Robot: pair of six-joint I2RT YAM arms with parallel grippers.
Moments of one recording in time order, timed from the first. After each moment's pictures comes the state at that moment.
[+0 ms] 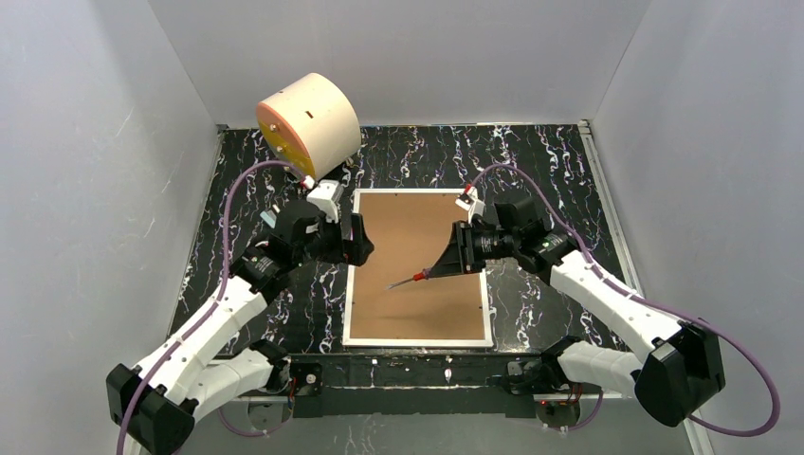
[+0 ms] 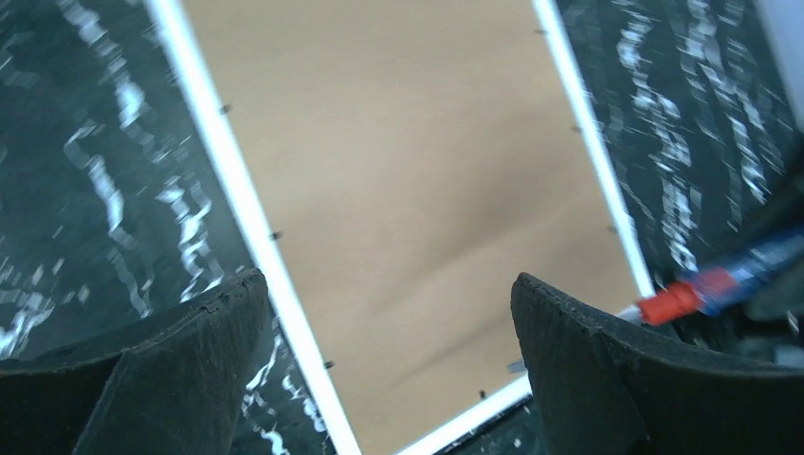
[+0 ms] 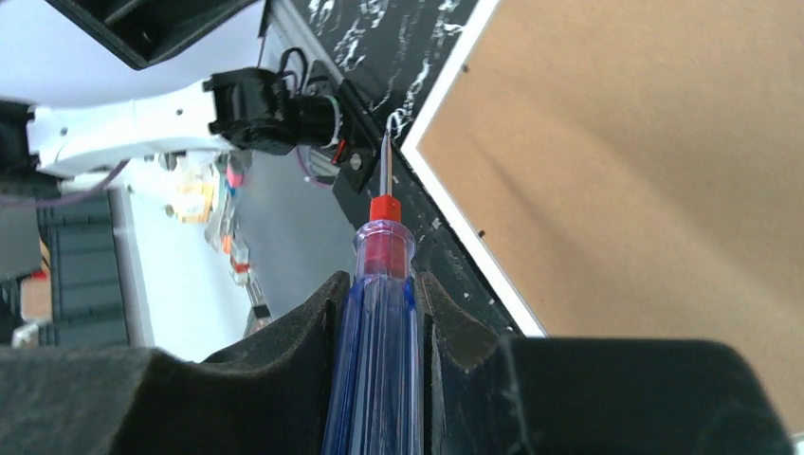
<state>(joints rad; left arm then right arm) -0.58 0.96 0.88 -0.48 0.14 -0.31 0.59 1.12 0.85 -0.35 -0.82 0.57</state>
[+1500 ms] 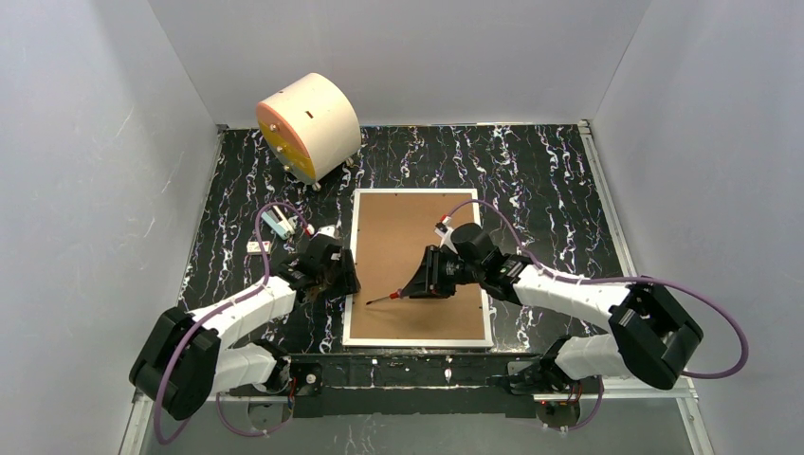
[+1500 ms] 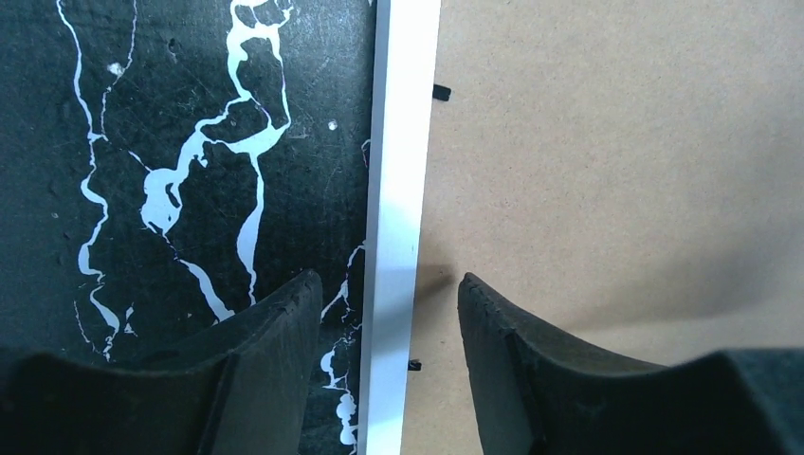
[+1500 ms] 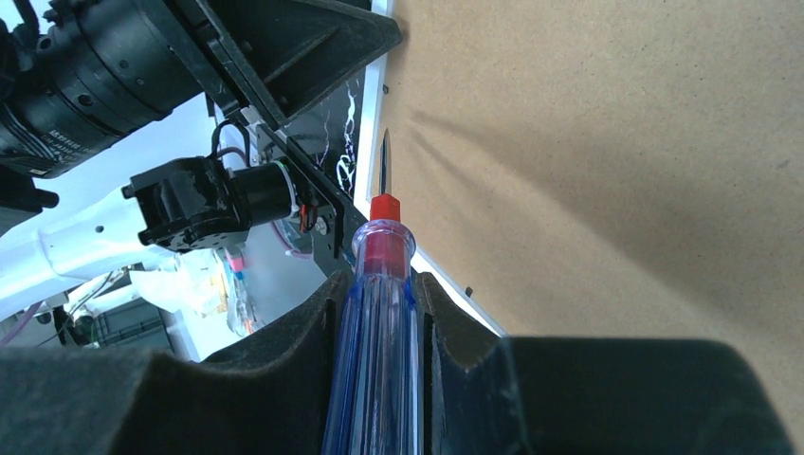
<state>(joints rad) -0.57 1.17 0.49 -0.29 -0.07 -0.67 0.85 1.29 0.63 0.03 -0.44 1.00</state>
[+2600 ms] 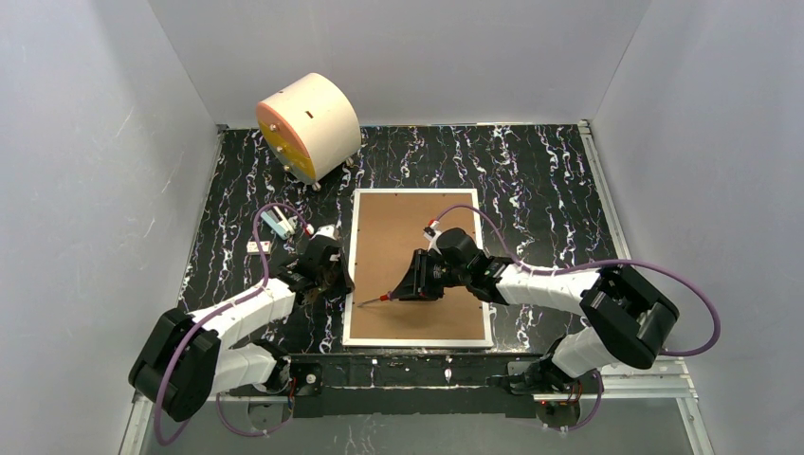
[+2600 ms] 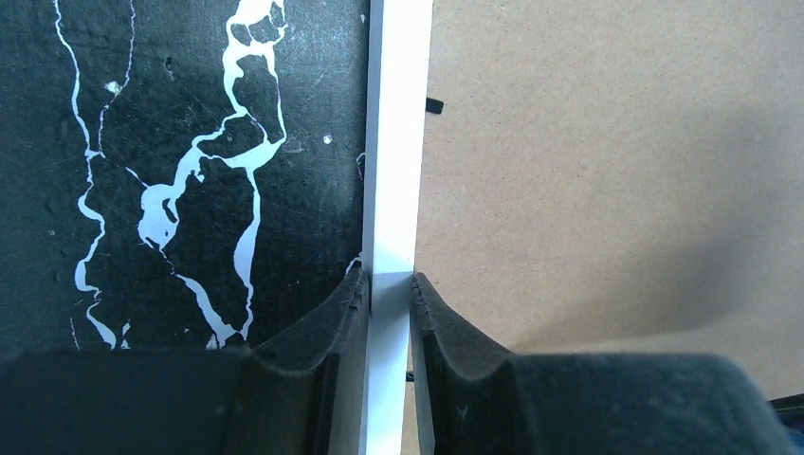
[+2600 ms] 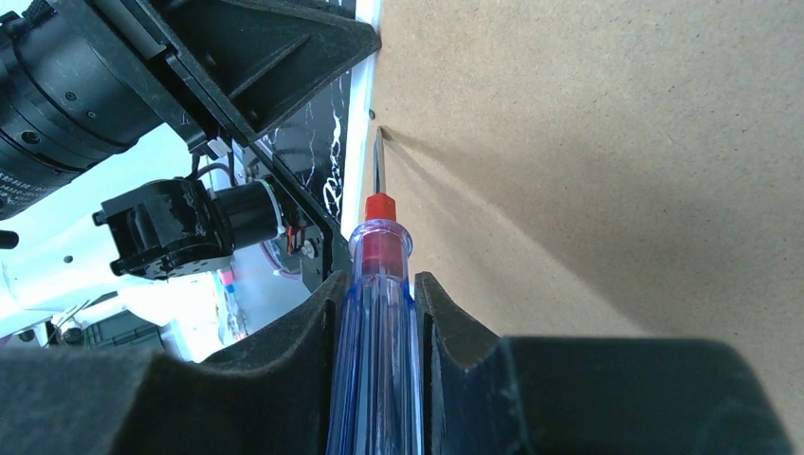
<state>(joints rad) -0.57 1.16 0.47 -0.24 -0.08 -0.65 0.91 1.44 0.64 0.16 -0.38 1.02</state>
